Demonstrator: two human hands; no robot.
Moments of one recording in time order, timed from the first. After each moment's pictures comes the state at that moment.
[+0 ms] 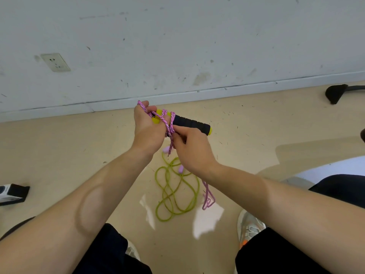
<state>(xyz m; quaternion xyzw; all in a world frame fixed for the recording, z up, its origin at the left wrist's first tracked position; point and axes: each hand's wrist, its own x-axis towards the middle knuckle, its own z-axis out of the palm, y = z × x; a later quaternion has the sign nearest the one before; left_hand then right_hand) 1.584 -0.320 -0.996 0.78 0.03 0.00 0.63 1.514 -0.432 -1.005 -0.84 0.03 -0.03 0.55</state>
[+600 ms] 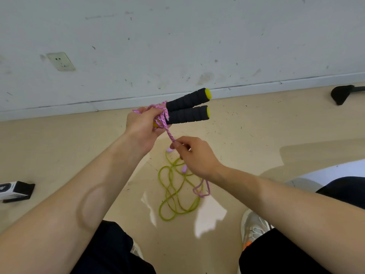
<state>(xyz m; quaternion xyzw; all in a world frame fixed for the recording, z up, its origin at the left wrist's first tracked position) 1.602 -0.302 -0.977 0.61 0.15 -0.11 0.77 1.514 -0.436 -1.021 -0.86 0.02 0.05 0.51</state>
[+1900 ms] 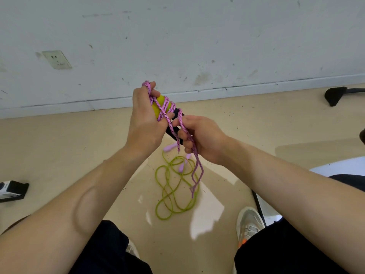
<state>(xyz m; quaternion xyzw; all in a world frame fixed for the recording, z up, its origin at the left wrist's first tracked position) 1.575 -0.309 -0.973 0.85 -0.14 0.13 0.49 1.531 -0.456 -0.971 -0.59 0.12 0.18 0.78</state>
